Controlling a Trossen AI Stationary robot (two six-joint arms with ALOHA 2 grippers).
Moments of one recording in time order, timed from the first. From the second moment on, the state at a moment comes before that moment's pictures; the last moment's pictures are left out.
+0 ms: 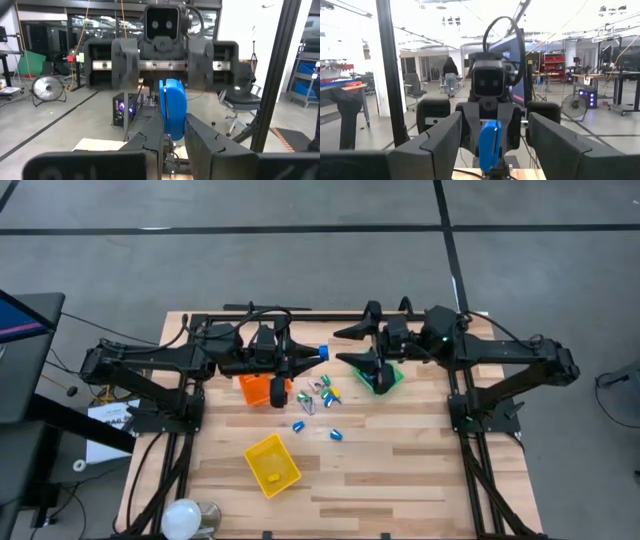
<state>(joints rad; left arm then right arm) -0.04 1.27 1.21 0.18 -0.10 -0.05 -0.02 1.28 1.26 0.24 -0.10 0.07</state>
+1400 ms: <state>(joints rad) -0.30 1.24 1.21 -0.61 0.14 -0.06 -0.07 1.20 1.26 0.01 -0.10 0.07</state>
